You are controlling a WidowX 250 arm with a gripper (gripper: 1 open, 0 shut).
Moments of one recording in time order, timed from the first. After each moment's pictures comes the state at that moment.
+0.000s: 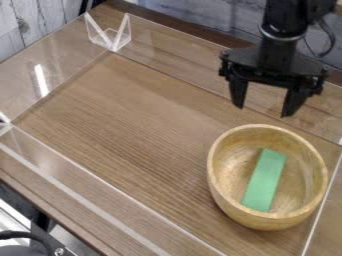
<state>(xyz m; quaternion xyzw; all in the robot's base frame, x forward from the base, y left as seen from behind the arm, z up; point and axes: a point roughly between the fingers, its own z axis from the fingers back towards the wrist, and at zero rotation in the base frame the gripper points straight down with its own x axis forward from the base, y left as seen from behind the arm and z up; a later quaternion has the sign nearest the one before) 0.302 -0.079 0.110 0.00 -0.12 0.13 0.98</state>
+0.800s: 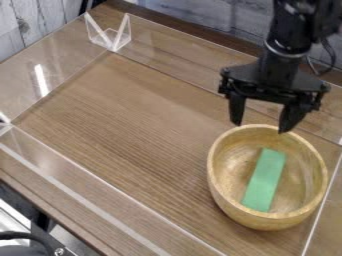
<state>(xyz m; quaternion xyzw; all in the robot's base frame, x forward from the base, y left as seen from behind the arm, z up) 0.290 -0.090 0.095 0.02 -0.08 0.18 0.98</state>
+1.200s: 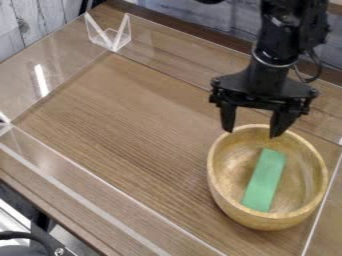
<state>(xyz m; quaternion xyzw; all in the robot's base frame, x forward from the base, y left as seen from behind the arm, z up) 0.288 -0.076 0.092 0.01 -0.09 0.21 0.97</state>
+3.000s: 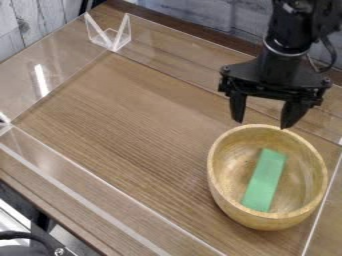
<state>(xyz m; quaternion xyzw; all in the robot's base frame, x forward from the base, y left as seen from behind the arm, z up) 0.291 -0.088 0.100 0.01 -0.11 0.19 0.98</state>
